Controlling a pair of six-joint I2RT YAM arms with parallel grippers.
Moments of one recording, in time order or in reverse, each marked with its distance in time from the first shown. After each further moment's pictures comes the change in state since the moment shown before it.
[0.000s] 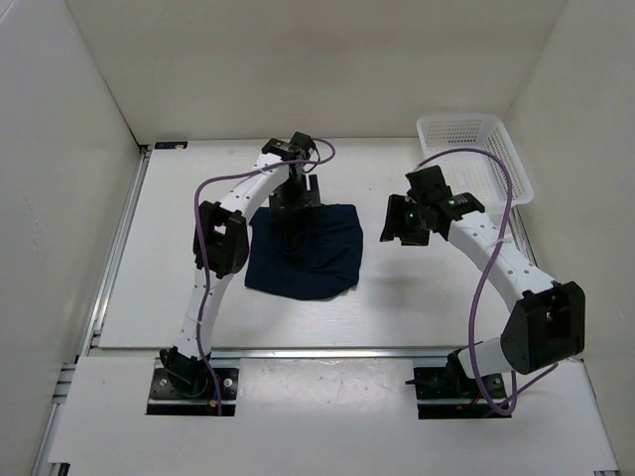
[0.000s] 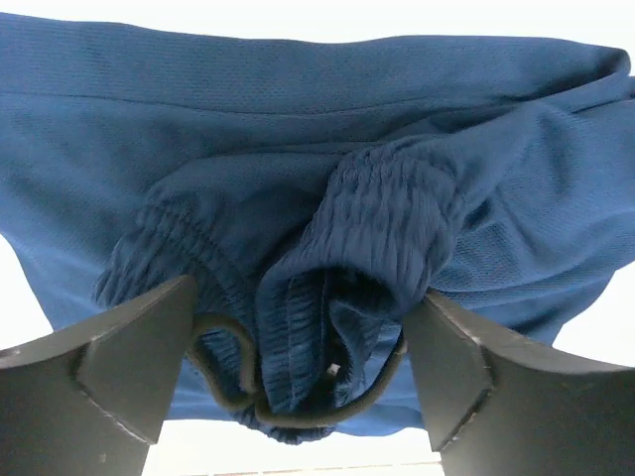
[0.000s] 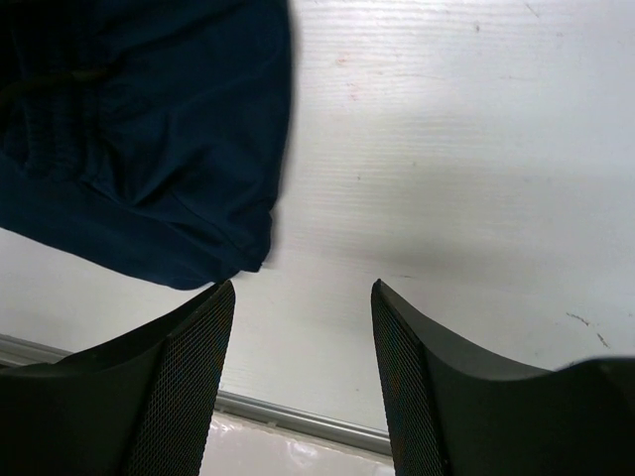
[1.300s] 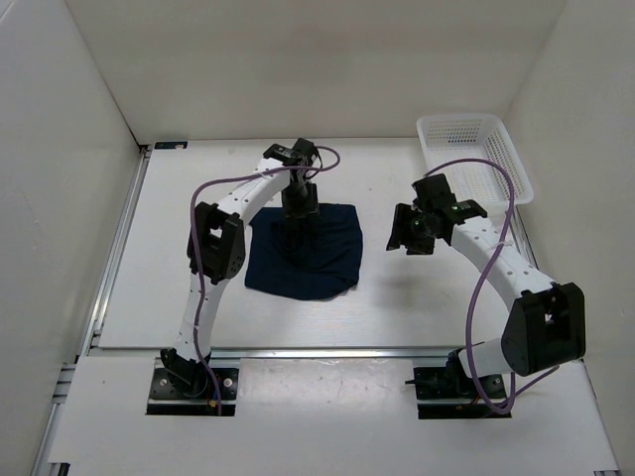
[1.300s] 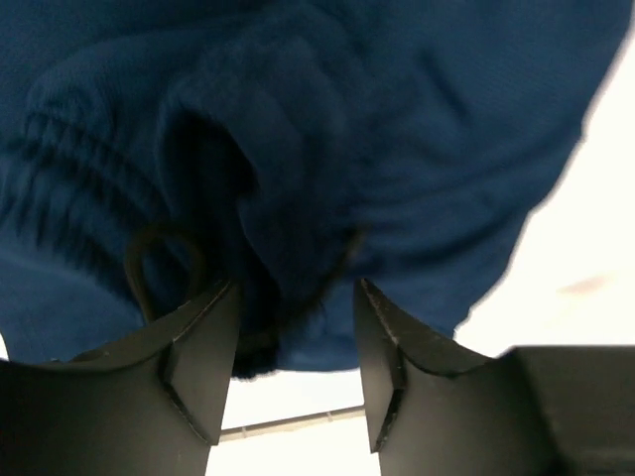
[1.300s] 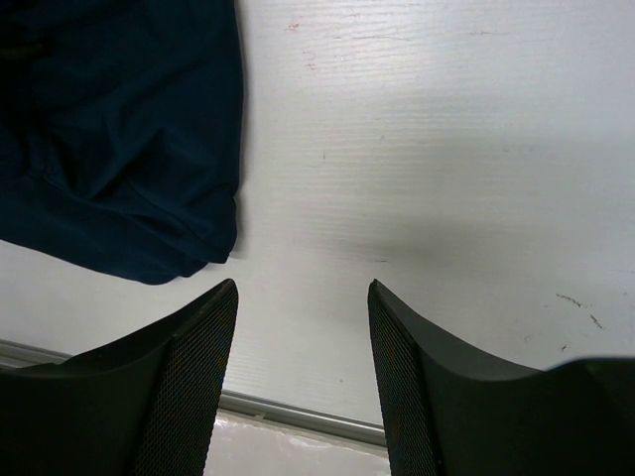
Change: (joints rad) left arm -0.030 -0.116 -0.164 0.044 0.136 -0.006; right arm -0.051 -0.012 -0.090 0.010 -0.020 -0.005
